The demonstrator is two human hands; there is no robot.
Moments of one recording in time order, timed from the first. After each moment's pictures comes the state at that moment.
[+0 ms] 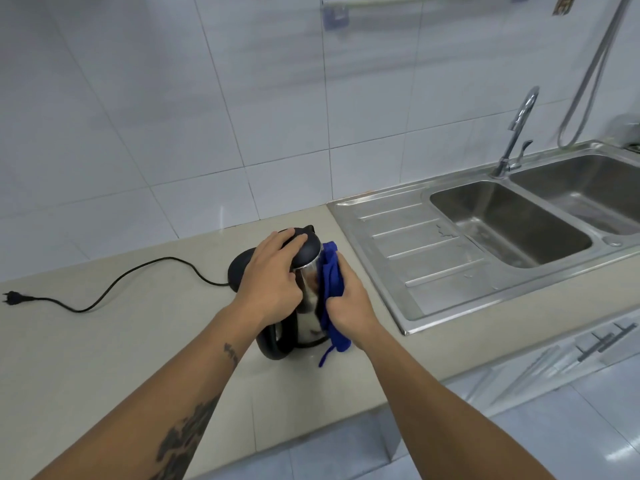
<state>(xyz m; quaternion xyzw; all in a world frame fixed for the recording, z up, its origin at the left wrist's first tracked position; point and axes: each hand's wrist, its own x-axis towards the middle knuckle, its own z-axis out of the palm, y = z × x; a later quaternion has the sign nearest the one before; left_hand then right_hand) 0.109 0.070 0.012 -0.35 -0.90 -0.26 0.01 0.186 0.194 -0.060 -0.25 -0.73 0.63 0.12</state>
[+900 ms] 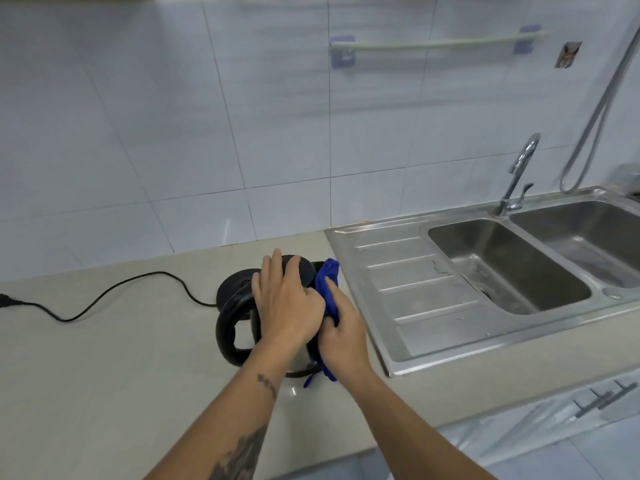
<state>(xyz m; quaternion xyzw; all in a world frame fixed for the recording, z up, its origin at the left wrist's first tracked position) 0.133 0.138 0.007 -0.18 -0.93 -0.31 0.07 0.185 0.211 -0.071 -0.21 -0.73 0.61 0.22</state>
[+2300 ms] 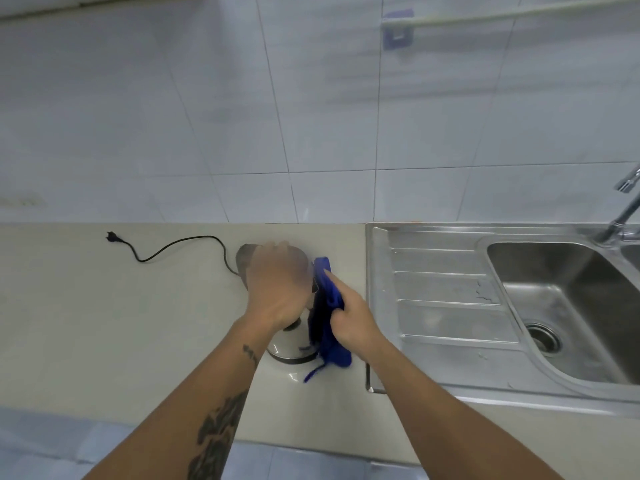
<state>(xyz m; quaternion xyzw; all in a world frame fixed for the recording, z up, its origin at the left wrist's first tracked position) 0.138 0.174 0.005 -0.08 -0.96 -0.28 0.07 0.168 0.313 -0.069 -0.06 -0.79 0.60 -0.01</state>
